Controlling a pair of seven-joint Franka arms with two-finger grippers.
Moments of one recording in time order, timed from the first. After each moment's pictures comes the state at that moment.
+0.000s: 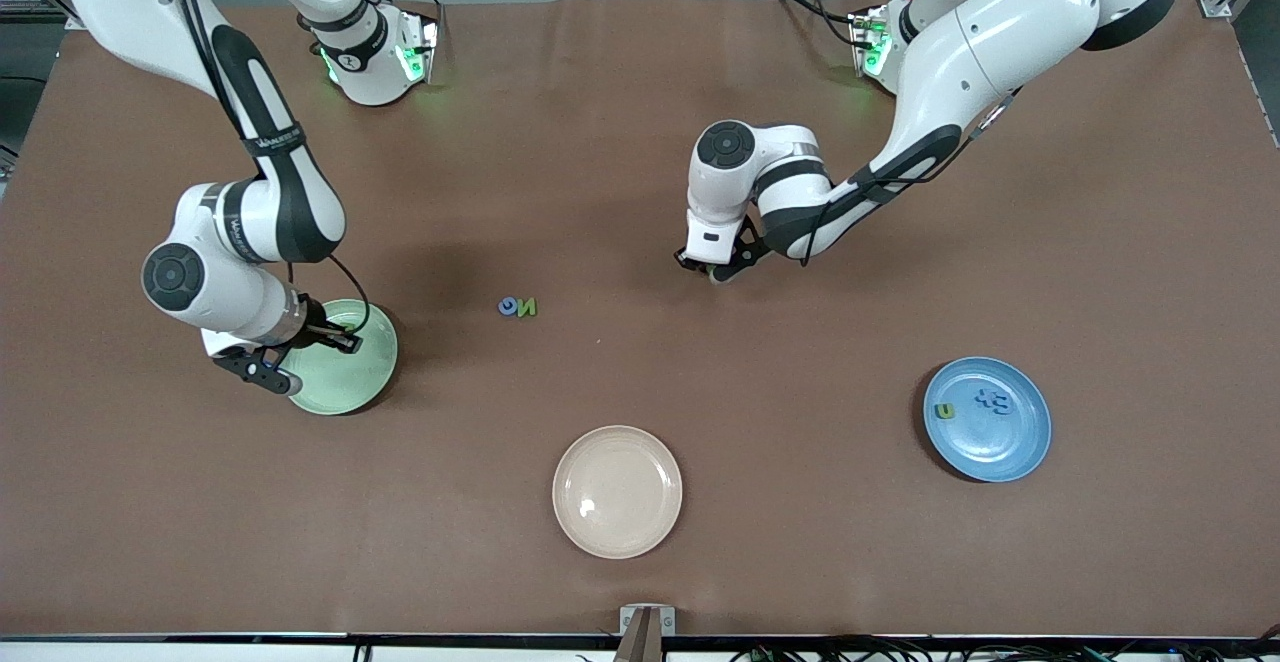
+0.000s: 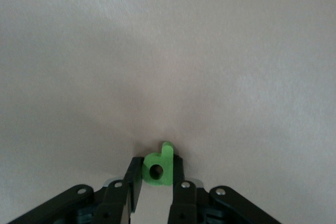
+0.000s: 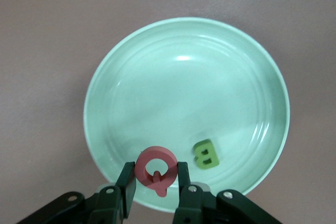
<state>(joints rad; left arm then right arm) 0.11 0.81 -0.93 -2.02 0.96 2.34 -2.01 0.11 0.39 -0.05 -2.04 0.10 2.35 0.41</state>
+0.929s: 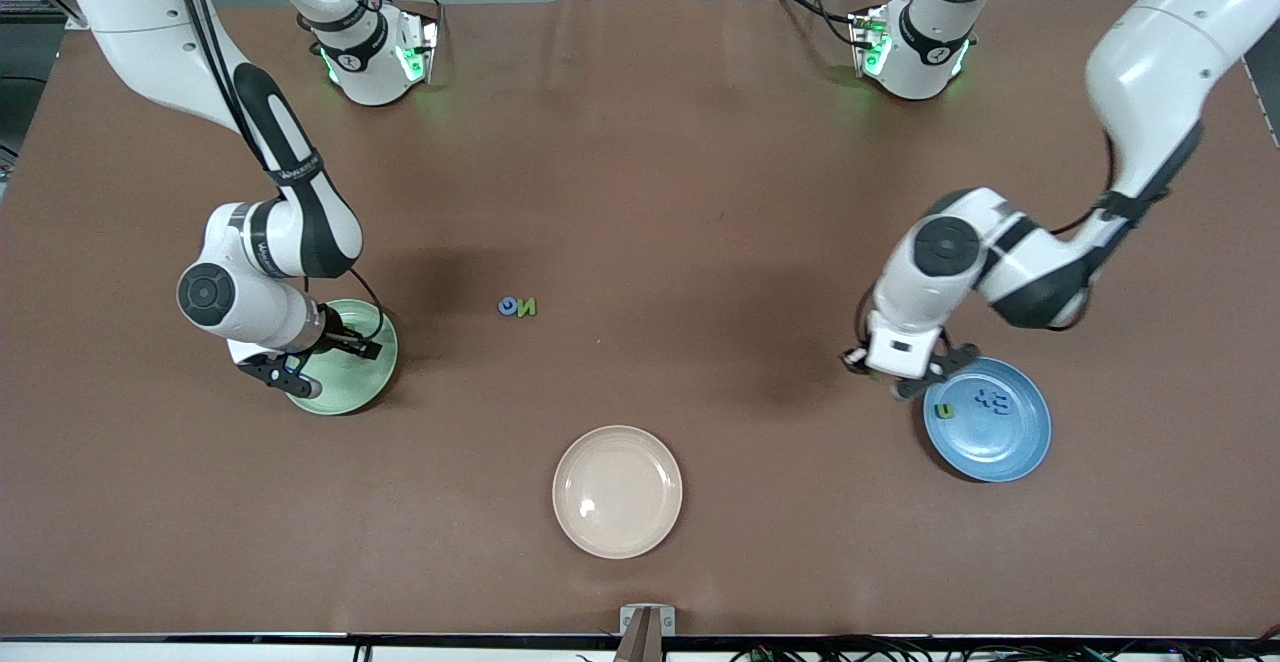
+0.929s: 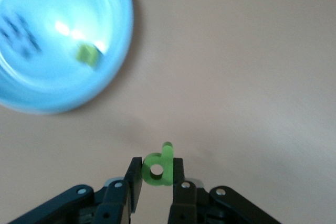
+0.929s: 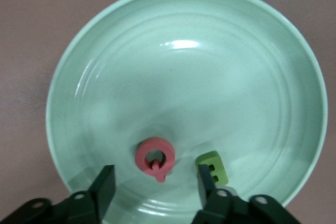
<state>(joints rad) 0.64 0.77 -1.03 -1.89 0.97 2.20 -1.28 0.11 0.47 -0.04 -2.03 0.10 2.37 0.41</state>
